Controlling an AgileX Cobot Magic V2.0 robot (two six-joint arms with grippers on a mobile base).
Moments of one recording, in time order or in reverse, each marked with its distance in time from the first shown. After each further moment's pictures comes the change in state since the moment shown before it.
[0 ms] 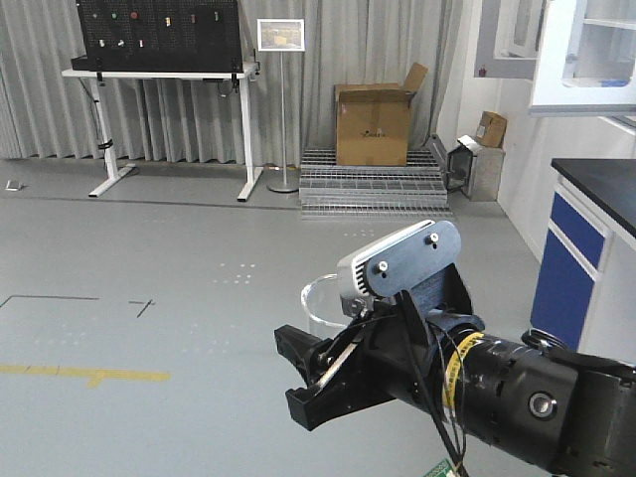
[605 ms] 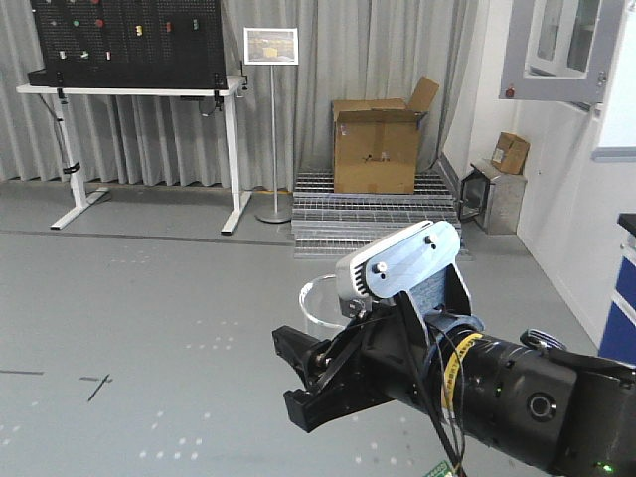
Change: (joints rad) left arm 0.000 0.000 0.000 0.000 0.000 0.000; right arm 0.000 0.000 0.000 0.000 -0.004 0.000
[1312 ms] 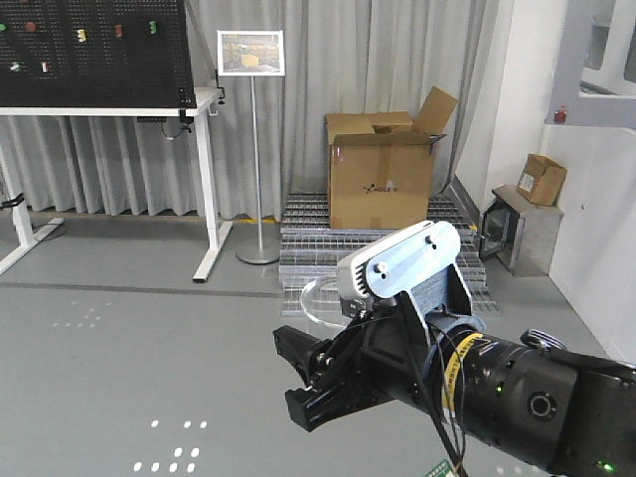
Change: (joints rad) left arm 0.000 0.000 0.000 0.000 0.000 0.000; right arm 0.000 0.000 0.000 0.000 0.002 0.000
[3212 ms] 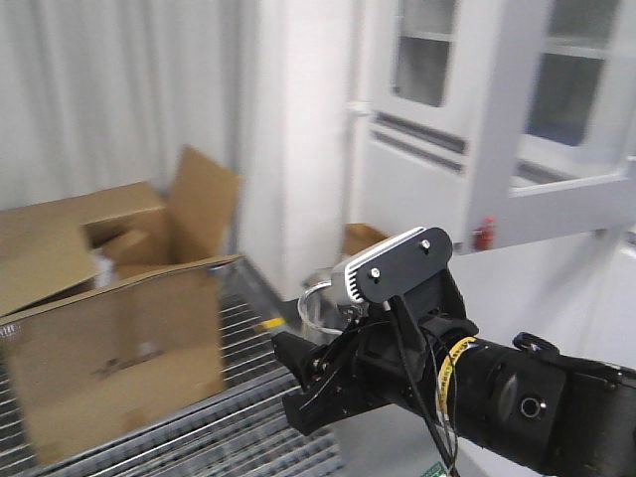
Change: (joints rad) left arm 0.000 0.000 0.000 0.000 0.000 0.000; right arm 0.000 0.016 0.000 0.000 0.002 0.000
